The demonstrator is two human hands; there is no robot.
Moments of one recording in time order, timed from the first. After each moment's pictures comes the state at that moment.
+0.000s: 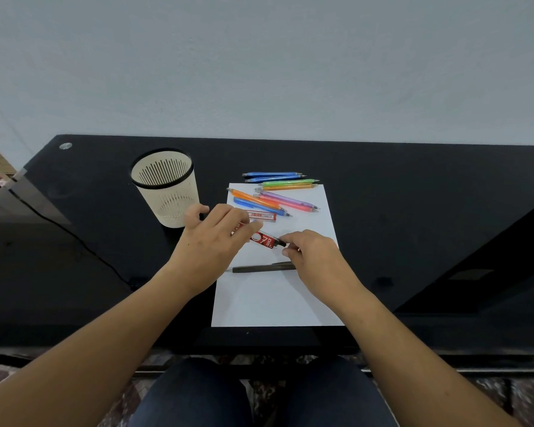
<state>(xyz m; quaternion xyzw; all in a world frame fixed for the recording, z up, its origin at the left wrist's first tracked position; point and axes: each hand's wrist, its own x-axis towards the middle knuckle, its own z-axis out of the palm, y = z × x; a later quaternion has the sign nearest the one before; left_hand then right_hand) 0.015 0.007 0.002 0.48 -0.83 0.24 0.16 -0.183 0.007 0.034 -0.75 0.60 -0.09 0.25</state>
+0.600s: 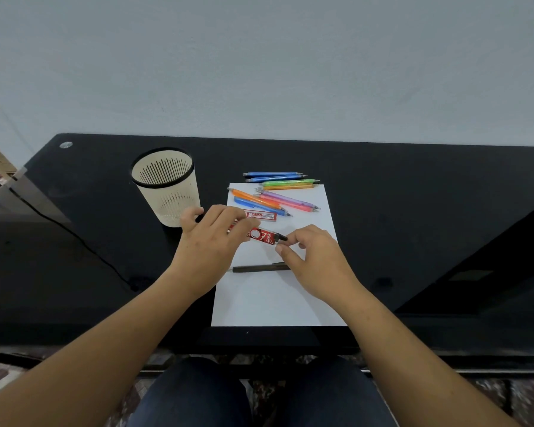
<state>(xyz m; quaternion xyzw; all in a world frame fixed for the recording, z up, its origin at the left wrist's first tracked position) 0.010 0.011 -0.002 0.53 -0.80 0.20 0.20 -0.187 0.012 0.024 -0.72 0.61 -0.20 0.27</state>
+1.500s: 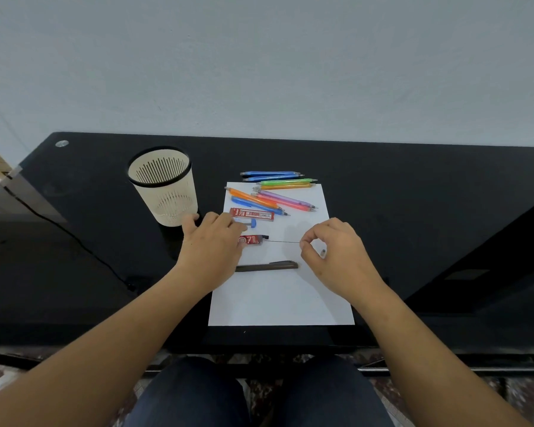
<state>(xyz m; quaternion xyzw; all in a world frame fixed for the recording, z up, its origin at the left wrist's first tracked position) -0.008 0.006 0.008 0.66 -0.75 0.05 0.02 -0.220 0.008 0.019 -0.74 0.61 -0.21 0.18</state>
